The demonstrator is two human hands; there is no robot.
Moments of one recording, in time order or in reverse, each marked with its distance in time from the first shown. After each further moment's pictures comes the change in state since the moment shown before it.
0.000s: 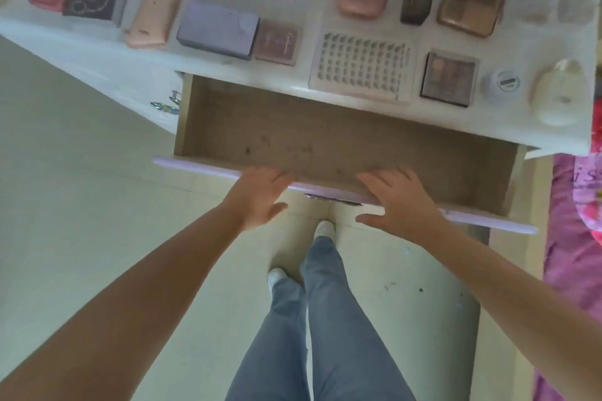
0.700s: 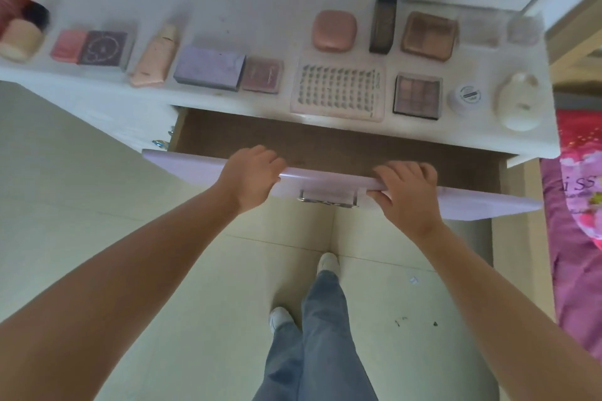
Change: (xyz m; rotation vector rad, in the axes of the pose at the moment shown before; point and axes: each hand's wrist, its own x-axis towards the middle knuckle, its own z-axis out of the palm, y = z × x) left_hand 0.024 0.013 -0.056 0.308 0.242 0.124; right_hand -0.004 0.026 0.008 -0.112 0.682 0.146
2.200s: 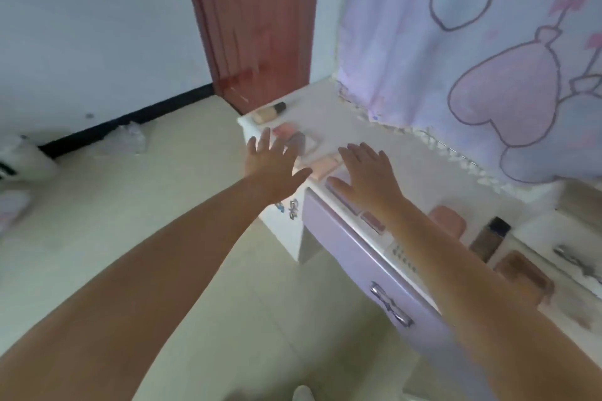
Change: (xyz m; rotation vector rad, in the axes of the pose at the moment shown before) left_hand -0.093 -0.076 -0.162 -0.044 0.030 -1.105; right_hand 0.240 -0.198 -0.096 0.090 -0.309 -0.660
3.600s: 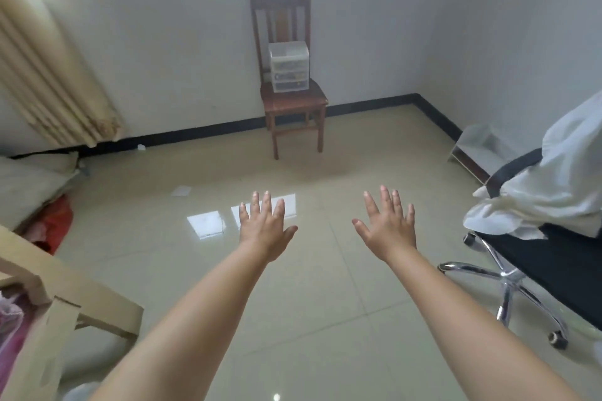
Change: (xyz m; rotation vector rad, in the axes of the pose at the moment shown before) left_hand -1.019 -0.624 0.168 -0.345 -0.136 -2.153; right_hand -0.361 -1.237 0.121 -0.046 -0.294 -1.711
